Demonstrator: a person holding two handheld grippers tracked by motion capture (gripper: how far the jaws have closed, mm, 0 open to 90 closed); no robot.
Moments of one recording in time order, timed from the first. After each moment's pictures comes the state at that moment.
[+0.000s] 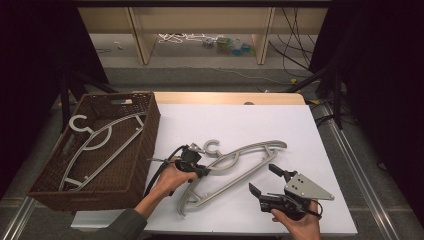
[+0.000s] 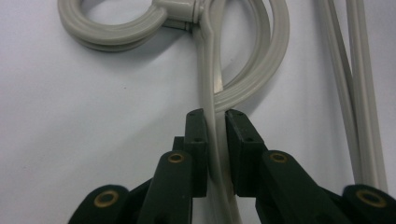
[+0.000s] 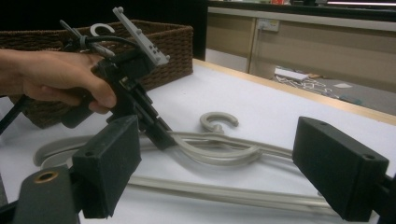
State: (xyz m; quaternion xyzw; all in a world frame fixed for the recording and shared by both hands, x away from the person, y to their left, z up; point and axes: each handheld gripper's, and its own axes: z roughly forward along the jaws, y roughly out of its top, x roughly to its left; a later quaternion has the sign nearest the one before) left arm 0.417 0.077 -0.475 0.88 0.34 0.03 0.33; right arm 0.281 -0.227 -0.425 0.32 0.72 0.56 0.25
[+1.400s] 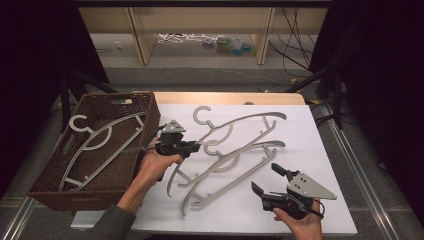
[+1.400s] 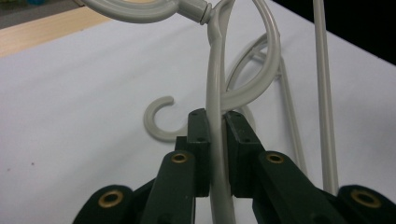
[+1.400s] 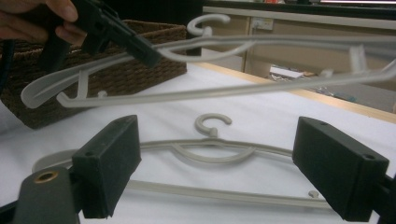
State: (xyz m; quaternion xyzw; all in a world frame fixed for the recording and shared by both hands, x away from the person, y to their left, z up) left arm 0.412 0.109 -0.391 0.81 0.36 0.10 0.46; right arm 0.282 -0.232 -0.426 0.33 0.72 0.56 0.26
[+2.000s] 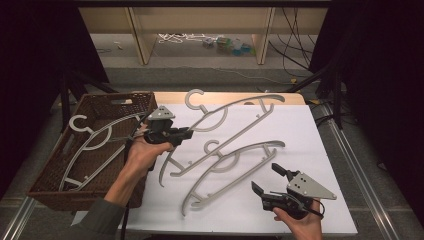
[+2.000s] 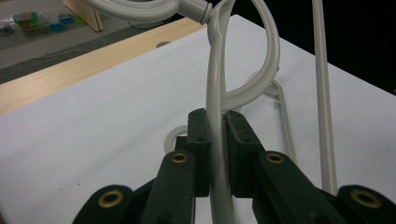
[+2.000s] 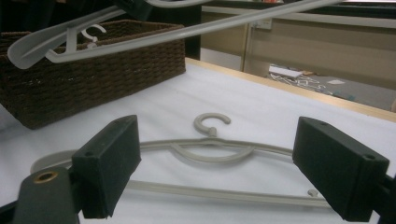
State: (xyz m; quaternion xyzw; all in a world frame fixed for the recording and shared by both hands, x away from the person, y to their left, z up) left arm 0.408 0.132 -0.344 0.79 0.35 0.14 0.48; right arm 0.282 -0.232 -0.426 0.34 0.71 0.56 0.25
